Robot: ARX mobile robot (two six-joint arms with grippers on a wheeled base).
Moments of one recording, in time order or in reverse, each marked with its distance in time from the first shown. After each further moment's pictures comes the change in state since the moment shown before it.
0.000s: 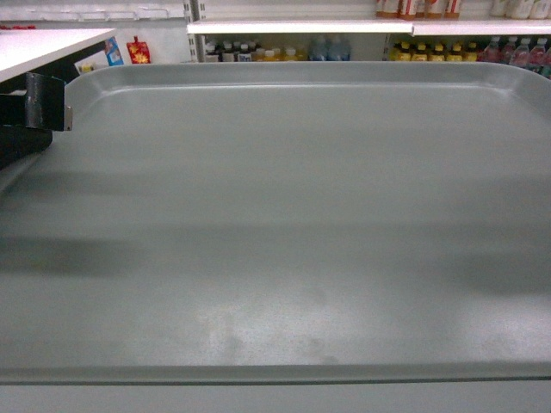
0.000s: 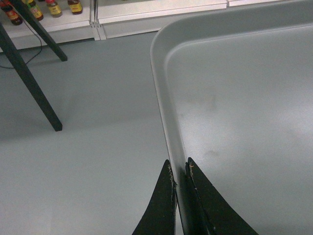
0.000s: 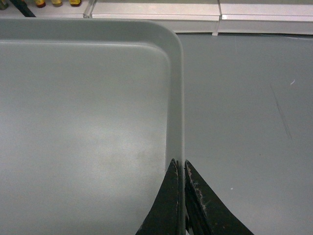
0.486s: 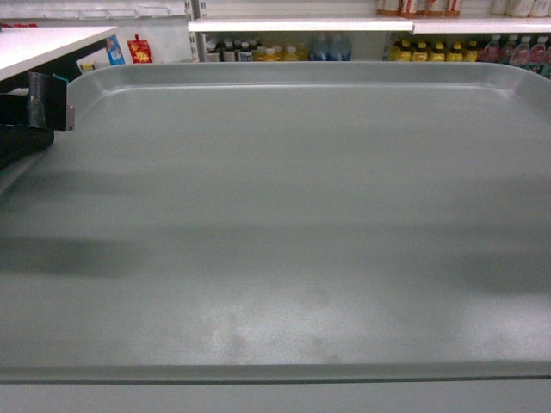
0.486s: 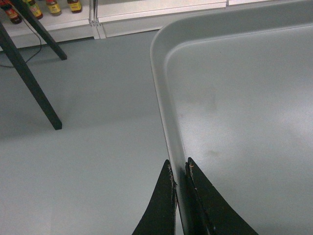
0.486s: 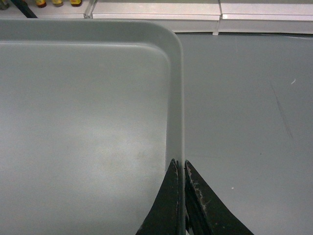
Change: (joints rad) left arm 0.000 0.000 0.000 0.000 0.001 0.000; right arm 0.000 0.000 0.000 0.000 0.000 0.000
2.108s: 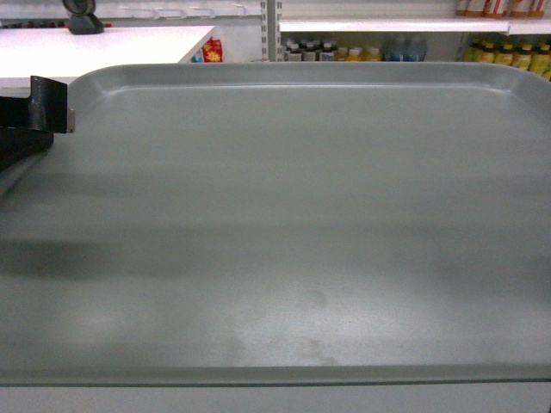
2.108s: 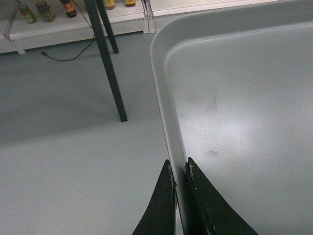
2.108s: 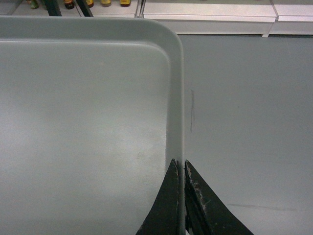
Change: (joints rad) left arm 0.000 0.002 0.000 0.000 0.000 0.000; right arm 0.000 0.000 0.000 -0.002 0.001 0.000
